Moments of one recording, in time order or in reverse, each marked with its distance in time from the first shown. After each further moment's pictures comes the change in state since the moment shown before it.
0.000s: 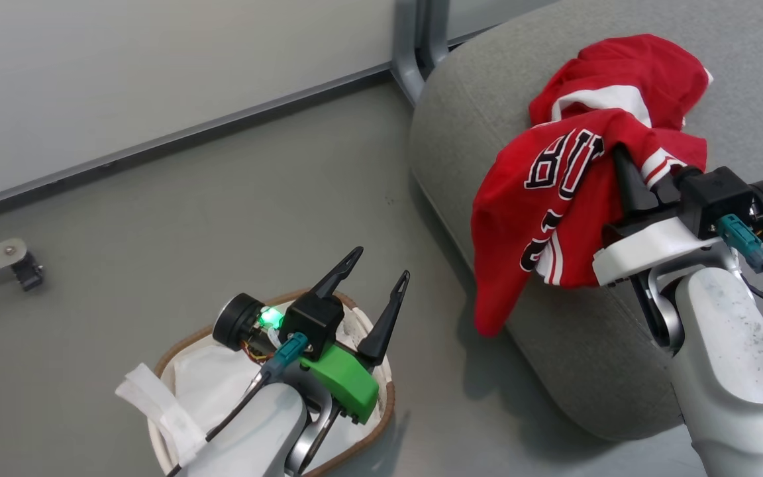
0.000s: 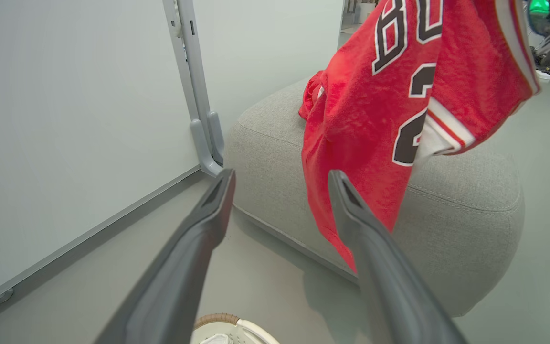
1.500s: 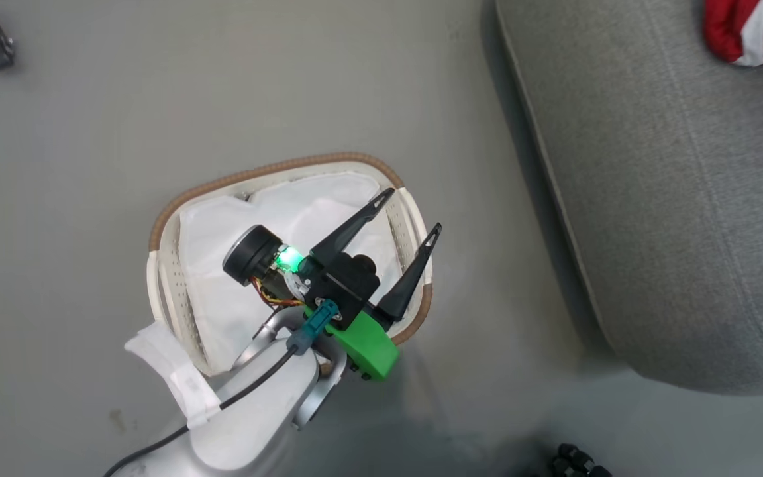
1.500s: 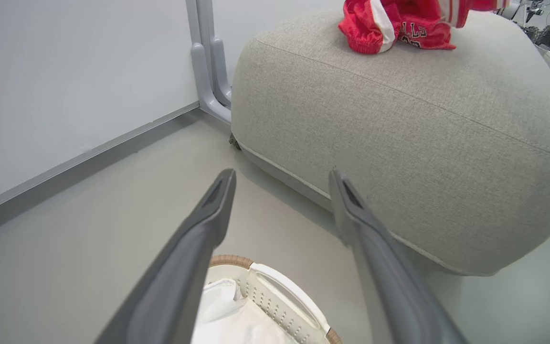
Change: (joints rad) left arm -0.148 0.031 -0.077 -0.093 0.099 0.015 0.035; right arm -0.561 -0.420 -0.337 0.581 -0.058 0.000 0.070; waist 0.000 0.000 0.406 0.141
